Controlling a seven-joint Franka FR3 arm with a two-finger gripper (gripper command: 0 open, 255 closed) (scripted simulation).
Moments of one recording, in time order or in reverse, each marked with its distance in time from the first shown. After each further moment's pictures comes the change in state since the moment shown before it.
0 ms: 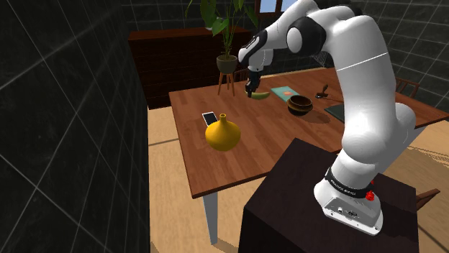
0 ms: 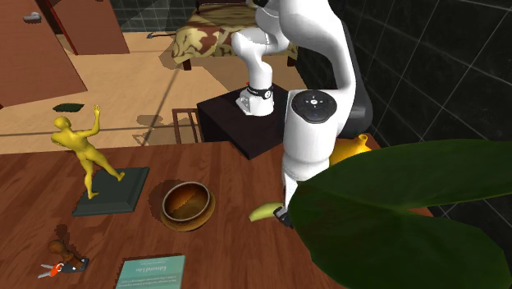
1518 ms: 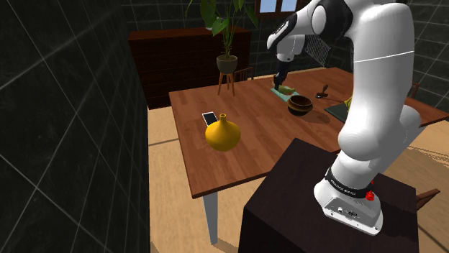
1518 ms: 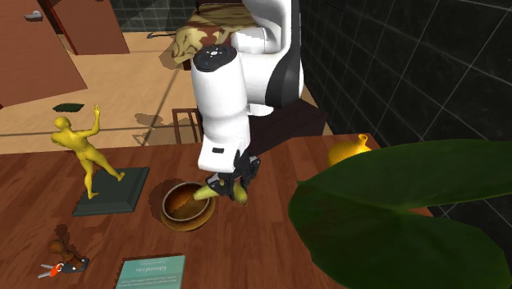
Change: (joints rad) arm -0.130 -0.205 -0.090 -0.184 -0.032 -0.036 -0.219
